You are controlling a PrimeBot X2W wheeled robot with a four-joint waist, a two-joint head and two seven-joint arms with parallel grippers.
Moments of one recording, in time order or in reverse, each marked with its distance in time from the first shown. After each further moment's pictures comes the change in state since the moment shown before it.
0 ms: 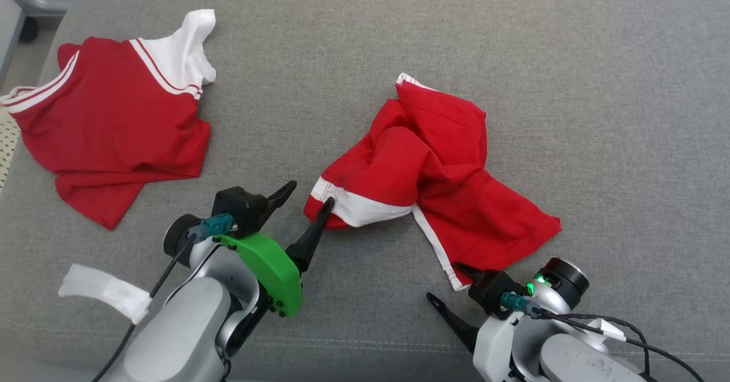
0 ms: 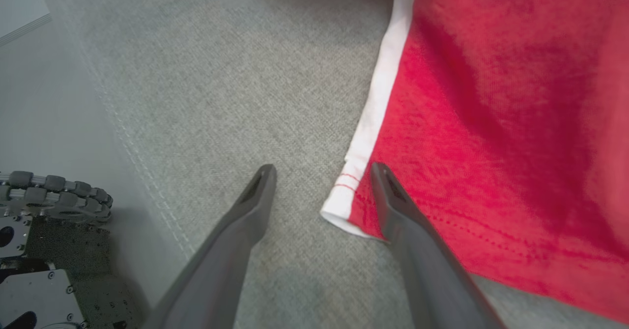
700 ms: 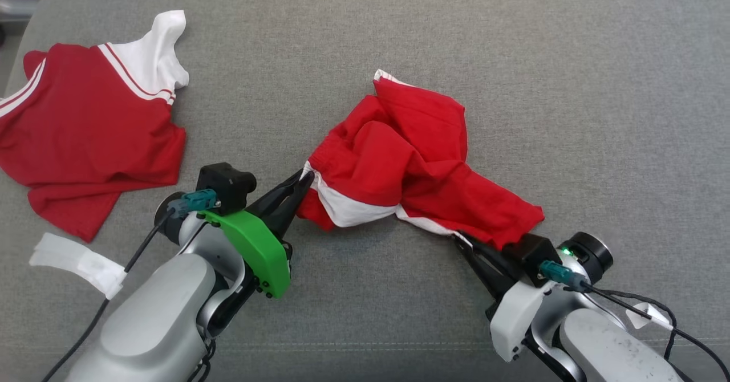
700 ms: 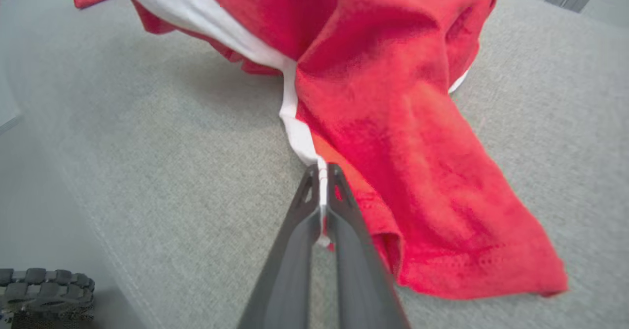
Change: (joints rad) left arm -0.144 0.084 -0.164 0.035 -0.204 -0.002 -0.001; right arm 0.005 -0.009 -0.121 -0.084 0.067 0.001 -0.062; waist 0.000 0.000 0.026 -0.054
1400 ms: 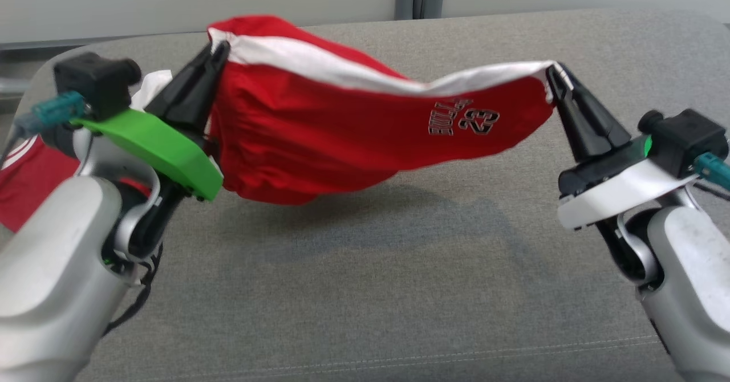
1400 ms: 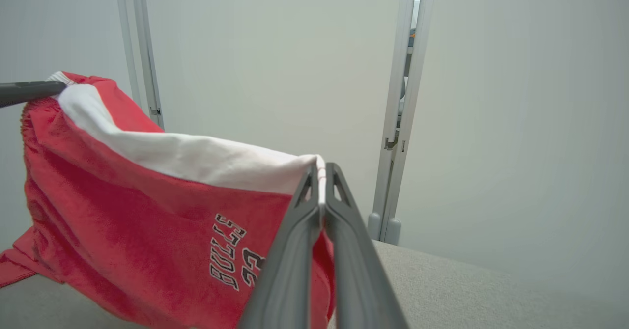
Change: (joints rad) left arm -0.105 0.146 0.186 -0.288 -0.071 0.153 0.073; right arm -0.087 -0.008 -0.359 -0.277 0.081 0.000 -0.056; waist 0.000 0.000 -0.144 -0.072
